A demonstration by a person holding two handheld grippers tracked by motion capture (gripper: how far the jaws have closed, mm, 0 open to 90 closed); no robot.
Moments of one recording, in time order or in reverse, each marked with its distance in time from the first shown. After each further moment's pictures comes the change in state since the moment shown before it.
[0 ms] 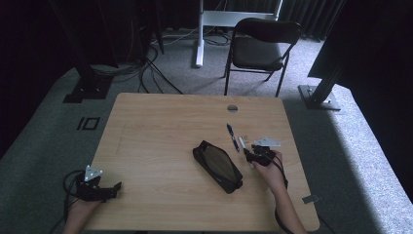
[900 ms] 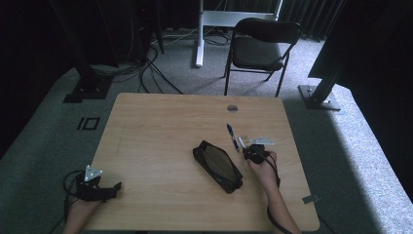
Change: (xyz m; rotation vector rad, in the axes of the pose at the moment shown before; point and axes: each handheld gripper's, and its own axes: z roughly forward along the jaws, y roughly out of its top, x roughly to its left) left arm 0.000 0.000 0.000 0.000 0.000 0.000; right arm 0.009 0.000 0.020 0.051 -0.041 0.069
